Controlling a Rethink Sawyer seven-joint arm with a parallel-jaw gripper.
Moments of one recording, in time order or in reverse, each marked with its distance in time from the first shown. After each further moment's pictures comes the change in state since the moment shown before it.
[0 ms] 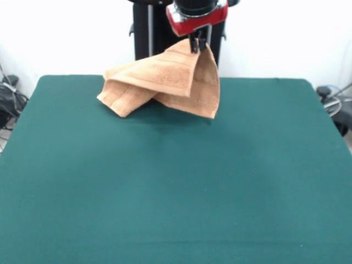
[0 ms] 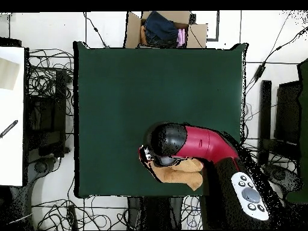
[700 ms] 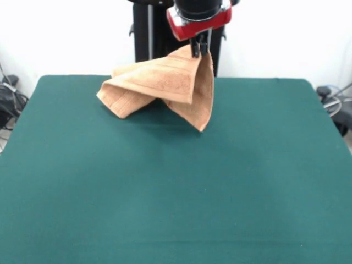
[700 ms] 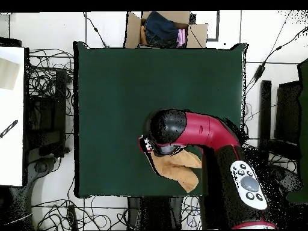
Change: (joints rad) arm 0.027 0.032 -0.001 -0.115 0.000 0.079 0.000
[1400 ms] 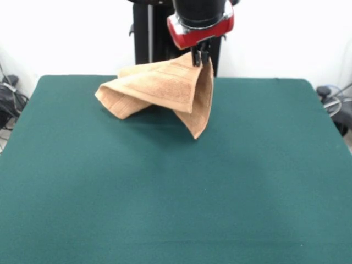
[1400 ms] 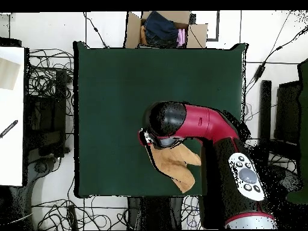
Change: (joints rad) arm 0.018 0.032 -0.004 -0.065 0.000 0.010 0.000
